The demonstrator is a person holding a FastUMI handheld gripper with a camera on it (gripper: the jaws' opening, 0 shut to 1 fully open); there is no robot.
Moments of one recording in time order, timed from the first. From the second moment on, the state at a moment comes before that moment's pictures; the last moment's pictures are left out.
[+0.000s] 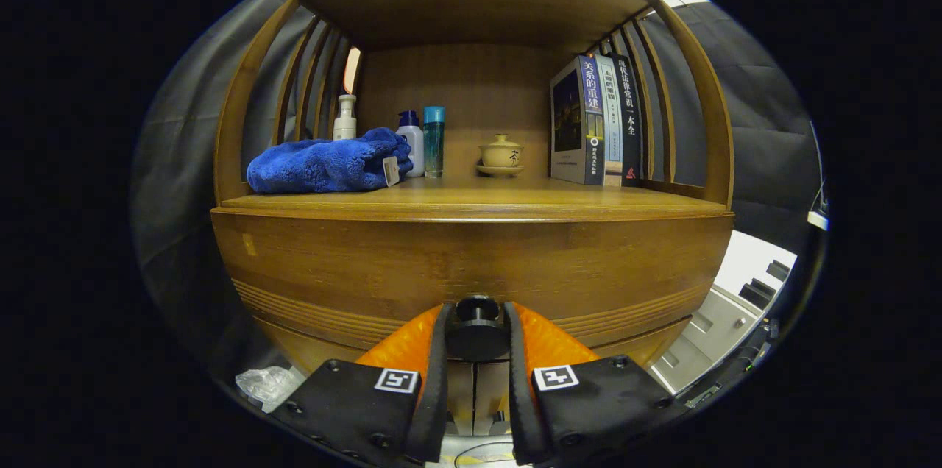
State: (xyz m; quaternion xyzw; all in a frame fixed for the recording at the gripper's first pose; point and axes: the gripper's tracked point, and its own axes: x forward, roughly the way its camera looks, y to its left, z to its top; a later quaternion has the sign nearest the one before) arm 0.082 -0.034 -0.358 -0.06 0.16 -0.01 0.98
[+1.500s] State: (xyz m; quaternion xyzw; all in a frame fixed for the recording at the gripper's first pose) arm -0.034 -0.035 -0.347 -0.06 0.16 -0.01 0.98
